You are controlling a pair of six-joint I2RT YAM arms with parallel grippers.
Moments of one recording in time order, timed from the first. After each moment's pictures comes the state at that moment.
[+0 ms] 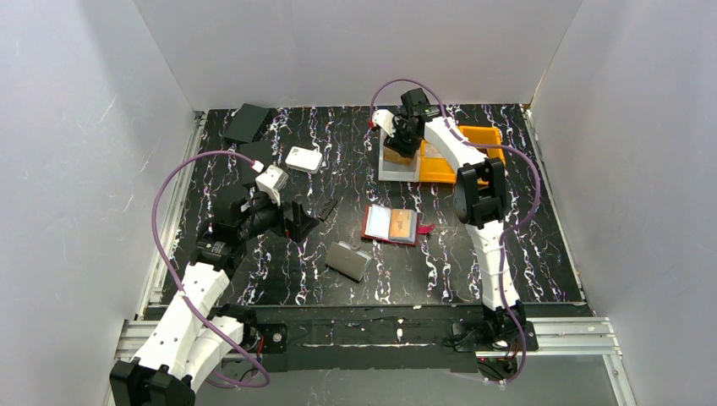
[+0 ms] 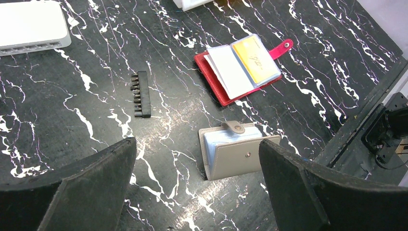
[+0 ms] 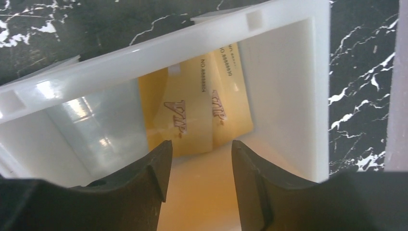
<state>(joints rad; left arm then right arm) -0.24 0.82 0.66 -0.28 0.52 -0.06 0.37 2.46 2.26 -0.82 -0.20 -0.92</state>
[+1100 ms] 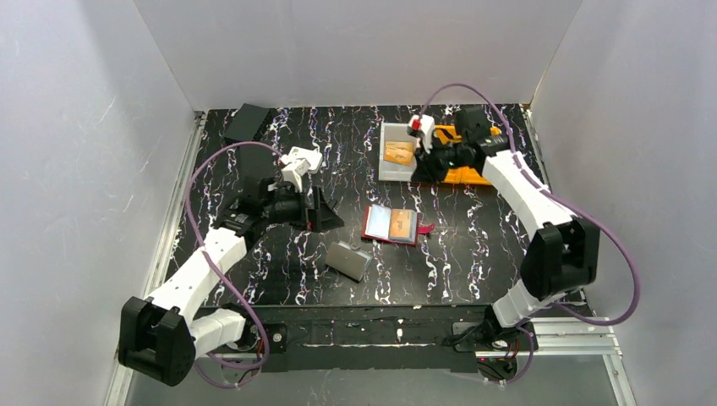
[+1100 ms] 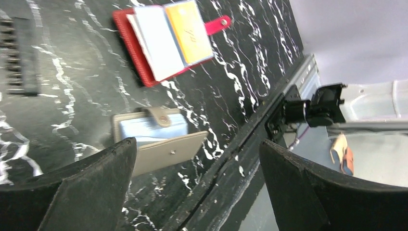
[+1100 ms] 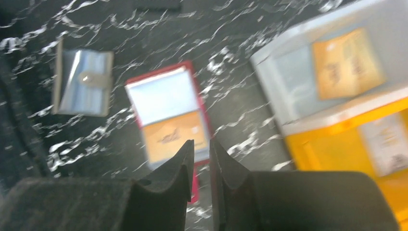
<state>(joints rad) -0.30 1.11 0.76 -0.27 0.71 -0.39 0.33 1.63 1.48 -0.70 -0.66 -0.59</state>
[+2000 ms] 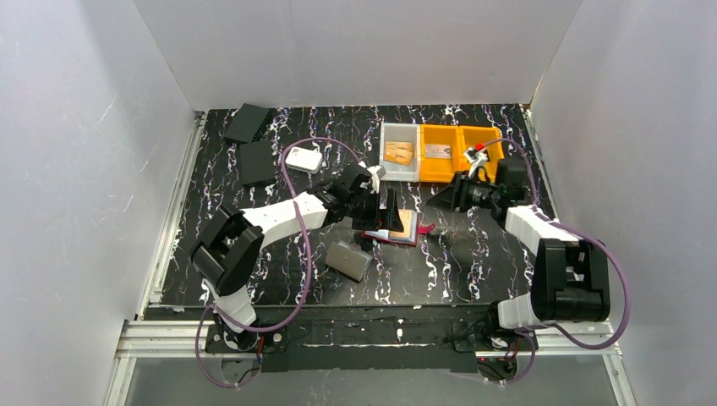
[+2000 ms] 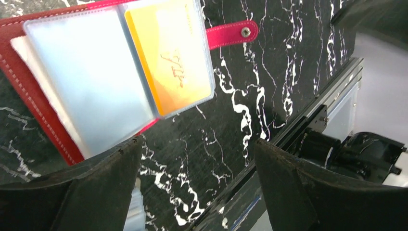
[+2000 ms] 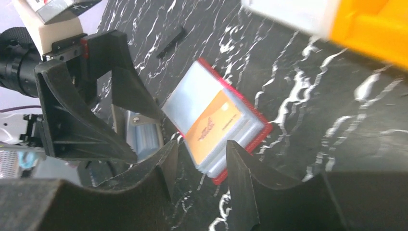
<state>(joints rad) -0.77 1.73 1.13 -0.22 0.34 -0.63 -0.02 1.39 0.71 0.10 -1.00 0.20</state>
